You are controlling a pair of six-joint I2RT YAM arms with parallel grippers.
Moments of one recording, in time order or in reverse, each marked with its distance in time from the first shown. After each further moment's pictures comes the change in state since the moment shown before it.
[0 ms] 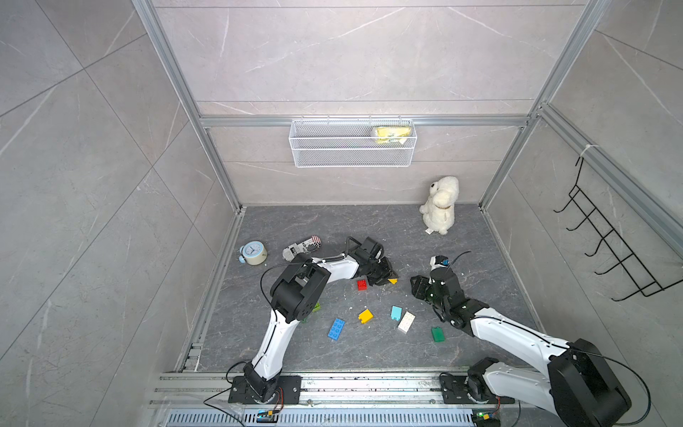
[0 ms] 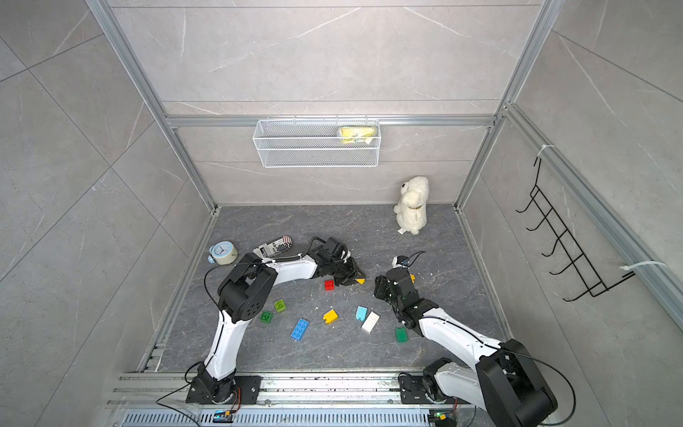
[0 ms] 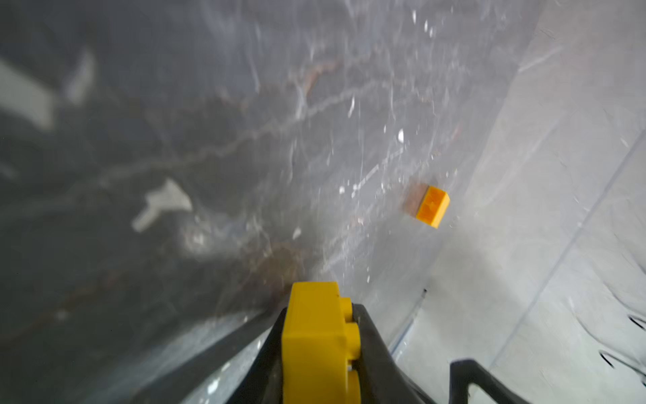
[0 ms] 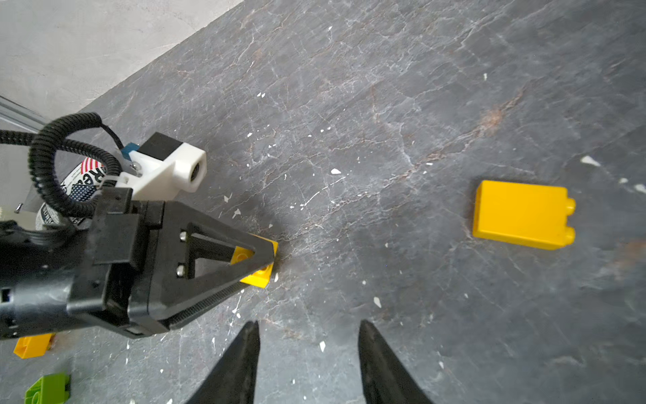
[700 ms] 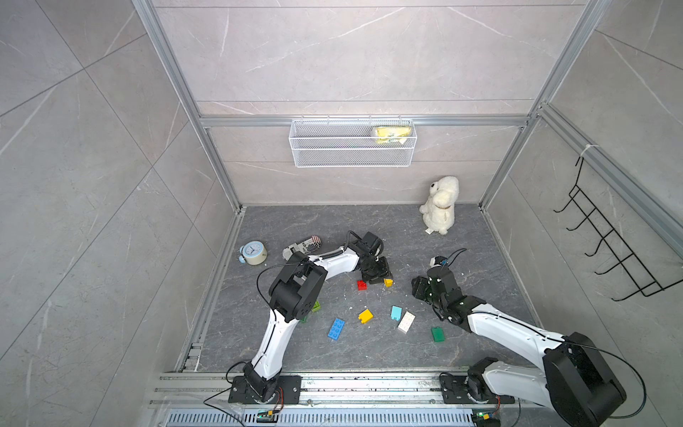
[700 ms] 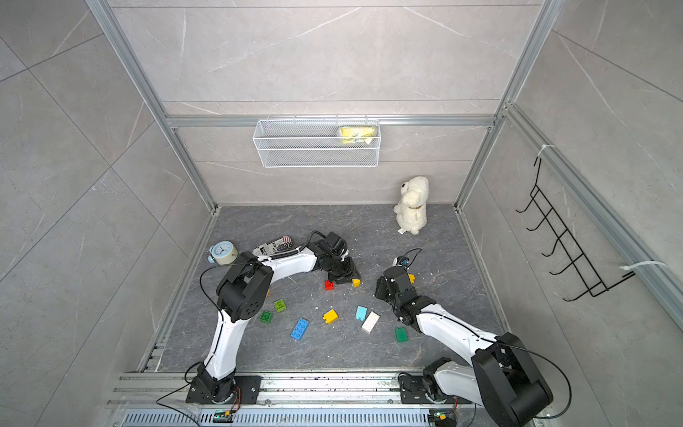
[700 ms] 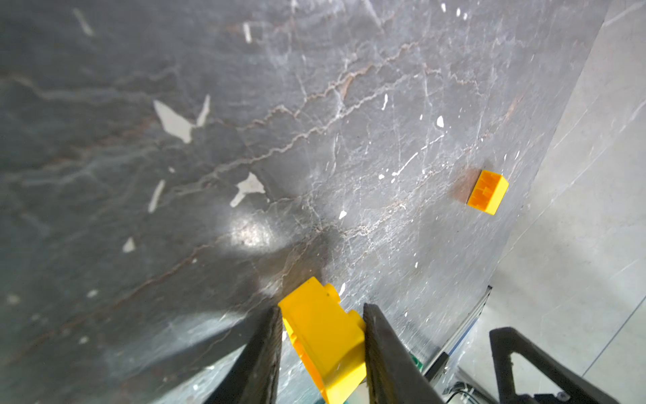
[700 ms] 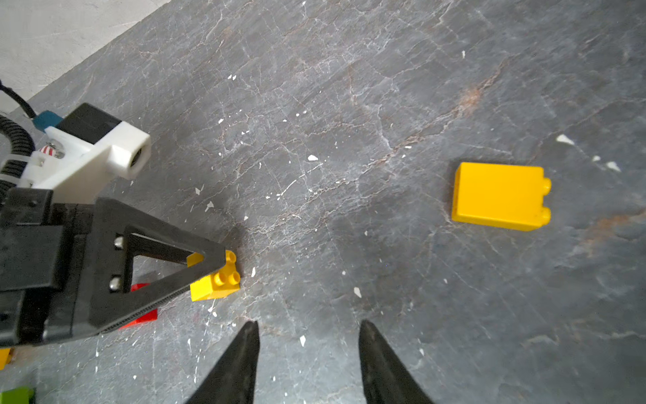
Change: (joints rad) left arm 0.014 -0.022 0.058 -0.225 -0.072 0.200; right arm -0.001 0.047 0.032 -0.063 0.020 0.011
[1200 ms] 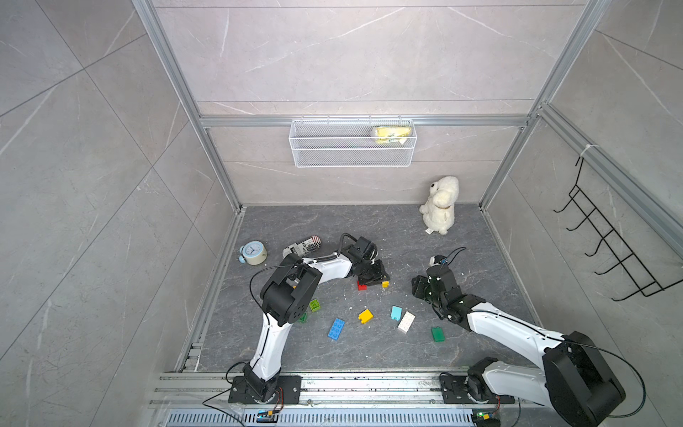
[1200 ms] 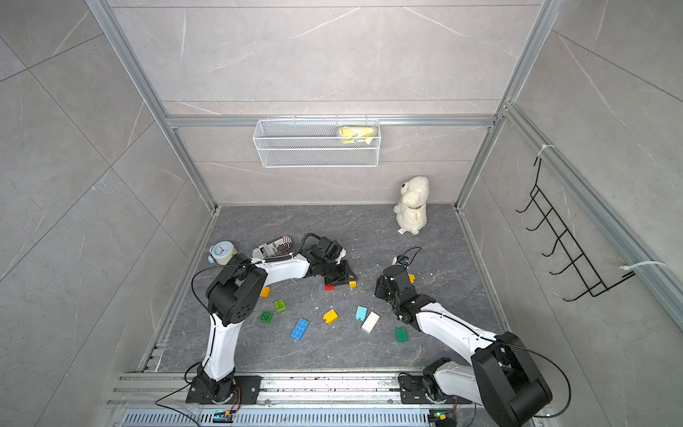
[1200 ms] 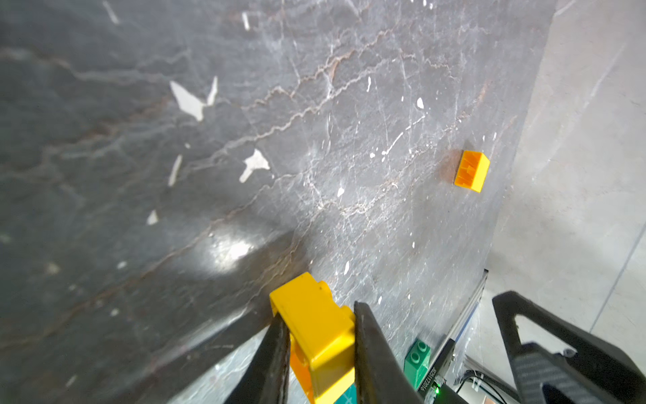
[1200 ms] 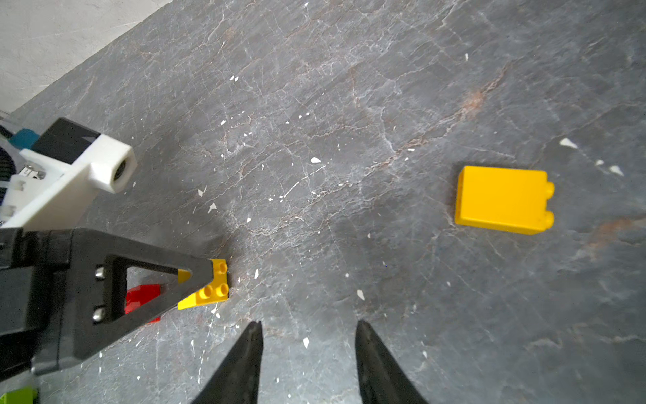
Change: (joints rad) left arm 0.019 -0.093 -0.214 0.232 0.053 0.049; right arm -0.001 0.003 0.013 -0.013 -0.003 -0.001
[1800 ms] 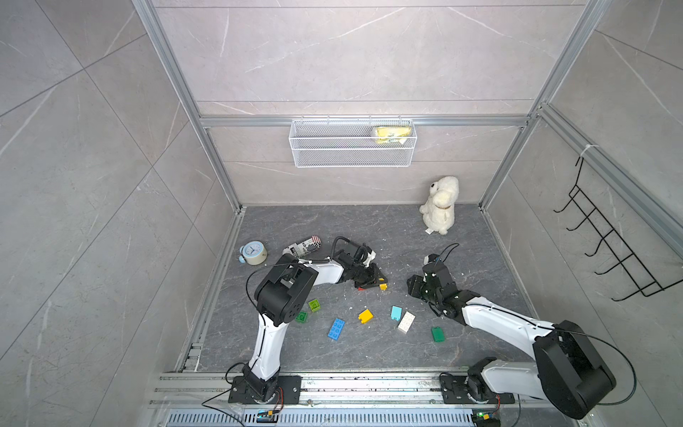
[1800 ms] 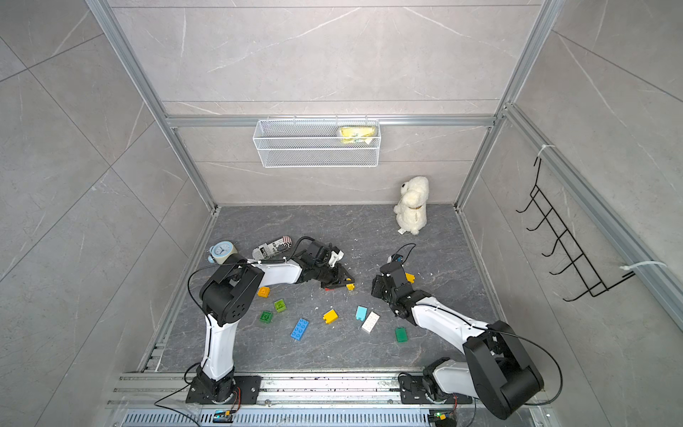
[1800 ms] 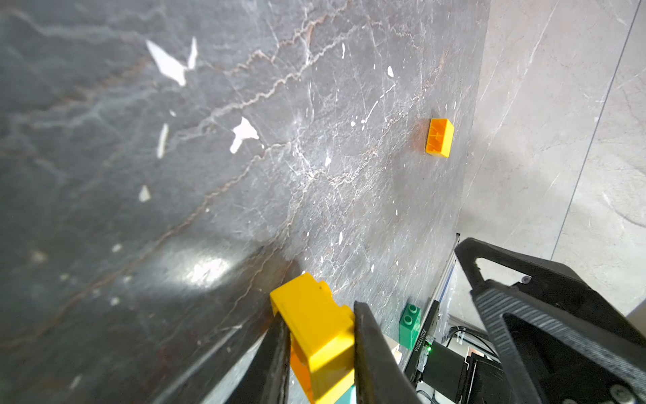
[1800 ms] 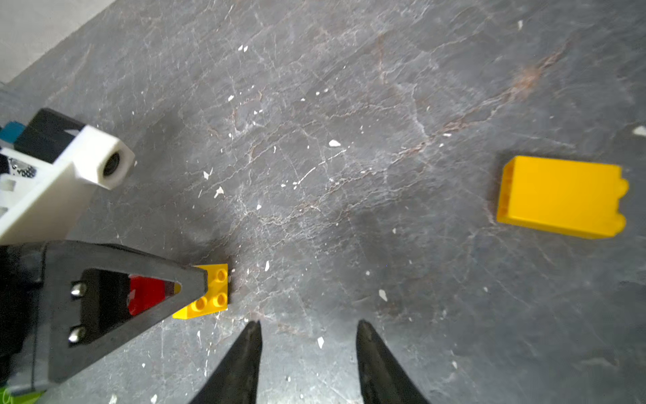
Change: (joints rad) left arm 0.039 -0.019 -0.120 0.163 0.135 0.063; right arm 0.000 0.091 0.047 -0.004 -0.084 -0.018
